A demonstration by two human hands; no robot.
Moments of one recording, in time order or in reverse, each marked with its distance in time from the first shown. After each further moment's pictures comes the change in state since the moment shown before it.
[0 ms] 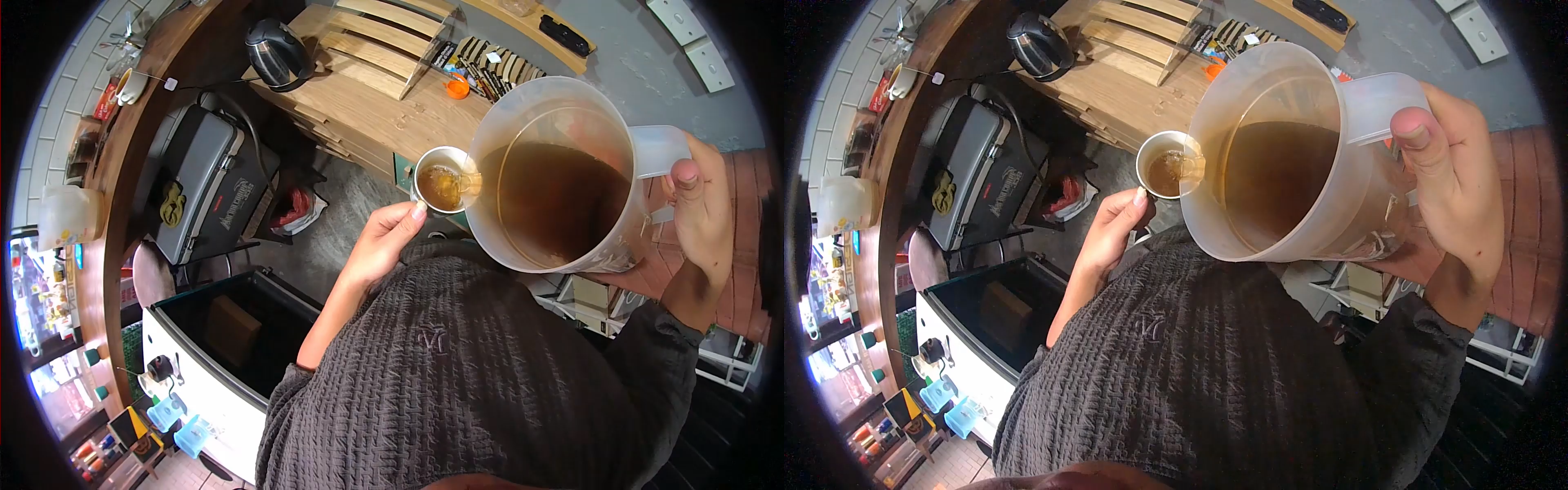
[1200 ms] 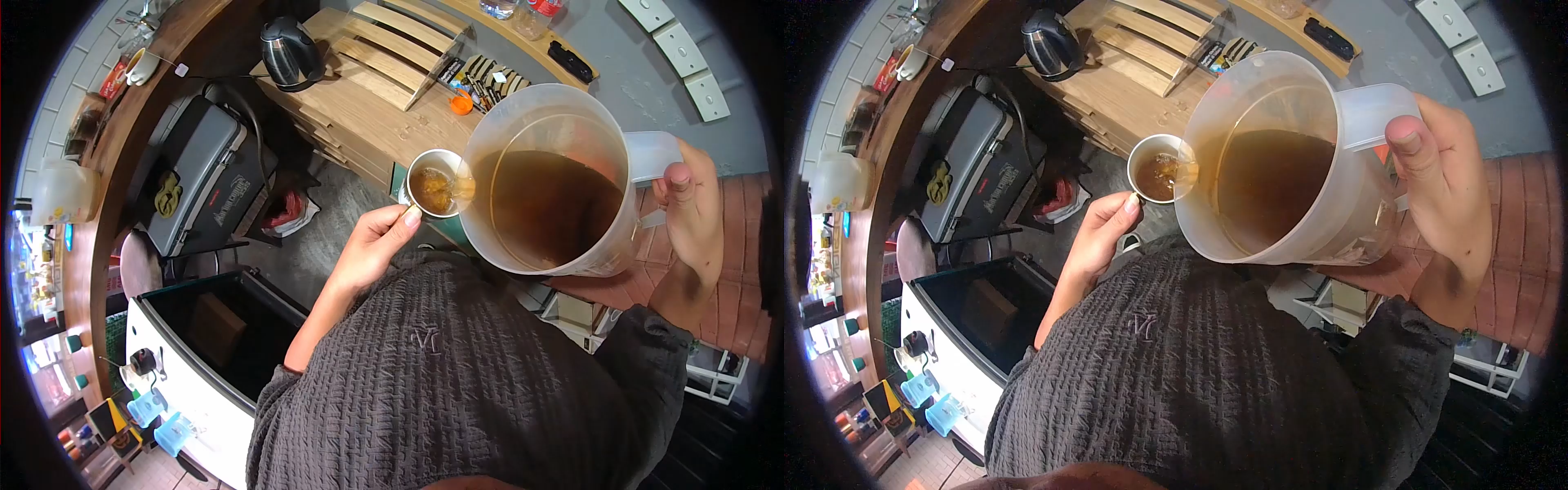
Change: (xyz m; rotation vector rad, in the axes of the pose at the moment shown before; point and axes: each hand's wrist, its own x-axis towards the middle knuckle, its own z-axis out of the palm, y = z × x) left_hand -0.009 0.013 -0.015 -0.032 0.032 0.075; right_hand 0.020 -0.015 -0.001 0.062 -0.062 -0.003
